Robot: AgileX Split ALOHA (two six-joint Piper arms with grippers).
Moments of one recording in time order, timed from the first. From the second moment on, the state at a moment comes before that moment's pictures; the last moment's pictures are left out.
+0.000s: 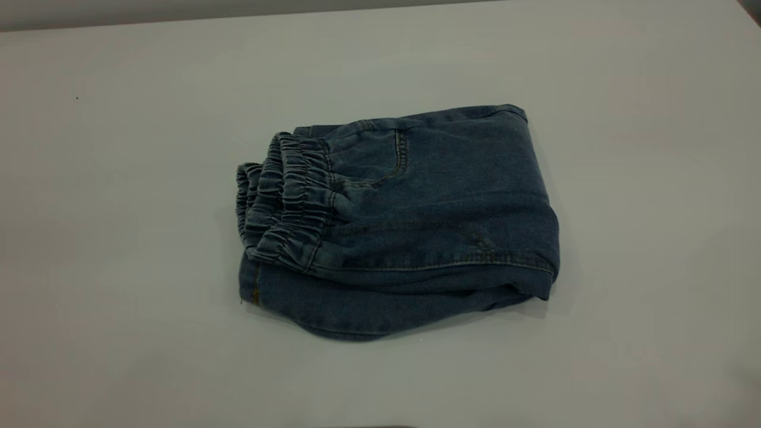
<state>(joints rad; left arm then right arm) -0.48 0.49 -0.89 -0.03 1.17 0.13 0.74 0.84 -1.17 -0.06 1.26 0.17</state>
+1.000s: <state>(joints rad) -0.48 0.31 -0.50 -0.03 1.11 -0.01 0.74 0.30 -0.47 -0.06 1.13 0.20</state>
